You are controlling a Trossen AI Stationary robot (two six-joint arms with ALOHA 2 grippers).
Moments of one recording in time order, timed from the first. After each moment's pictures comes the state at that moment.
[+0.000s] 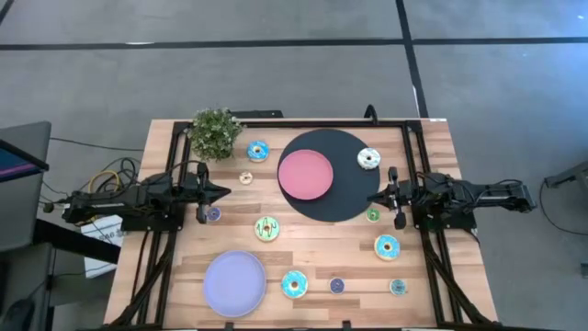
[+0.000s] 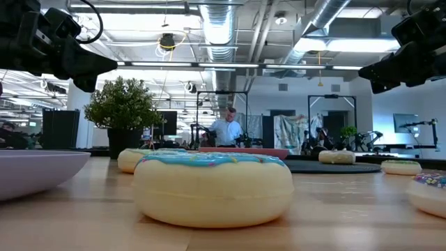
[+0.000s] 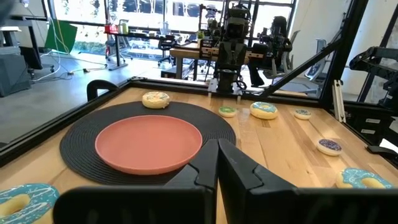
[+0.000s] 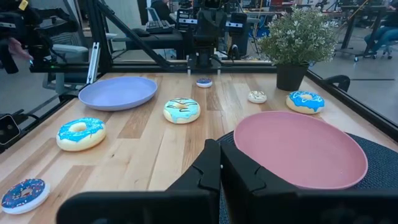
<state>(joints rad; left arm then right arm) 0.08 0.03 0.02 0.01 -0.03 -0.09 0.03 0.05 0.07 -0.18 -0.02 -0.05</state>
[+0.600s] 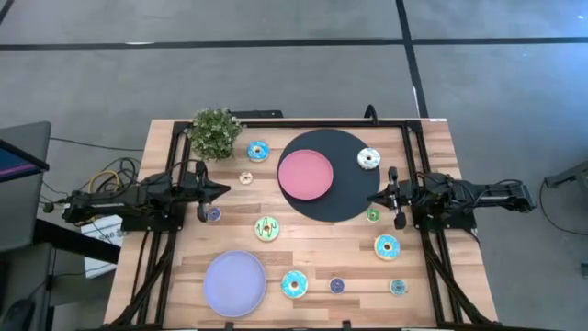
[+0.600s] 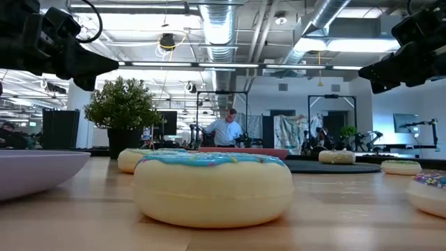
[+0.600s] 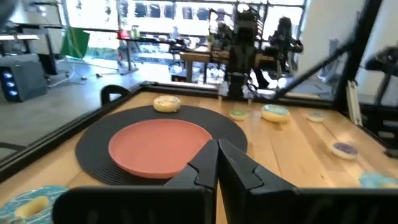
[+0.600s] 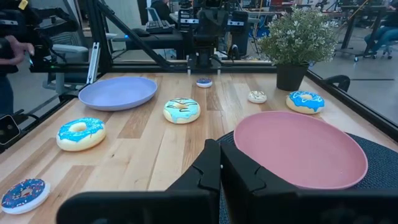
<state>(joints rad) 0.08 0.03 0.02 0.05 -0.09 -0.07 0.03 0.05 0.07 -0.18 -0.02 -0.05</state>
